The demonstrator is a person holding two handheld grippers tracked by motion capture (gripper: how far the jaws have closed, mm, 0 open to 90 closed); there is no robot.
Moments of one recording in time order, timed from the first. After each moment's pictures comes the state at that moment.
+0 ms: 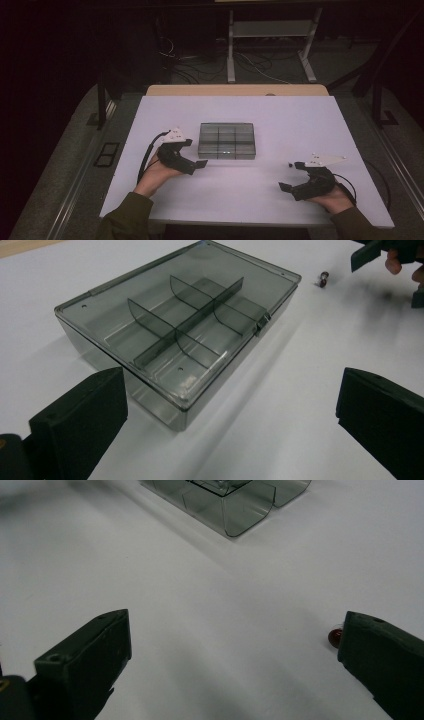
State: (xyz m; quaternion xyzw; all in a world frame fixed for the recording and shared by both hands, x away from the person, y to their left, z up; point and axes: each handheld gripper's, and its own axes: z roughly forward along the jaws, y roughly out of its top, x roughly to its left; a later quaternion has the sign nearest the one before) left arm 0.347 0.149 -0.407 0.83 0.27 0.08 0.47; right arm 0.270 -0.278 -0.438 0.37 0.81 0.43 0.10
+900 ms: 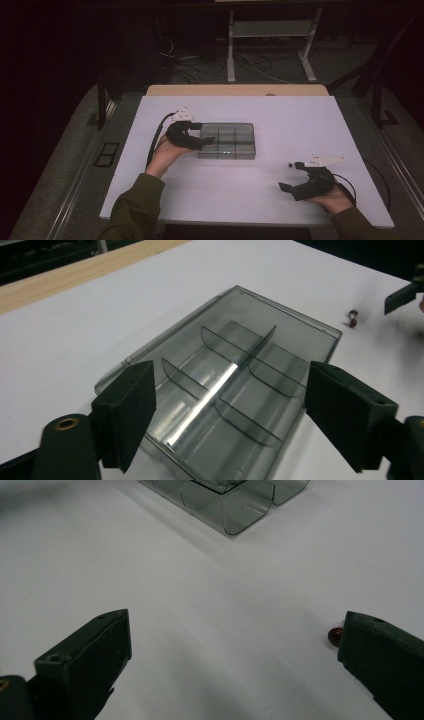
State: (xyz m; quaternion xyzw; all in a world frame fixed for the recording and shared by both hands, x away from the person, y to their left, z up) left arm 0.399 0.128 -0.390 0.83 0.28 0.09 0.48; right arm 0.270 -0.278 -0.439 0.37 0.82 0.43 0.10
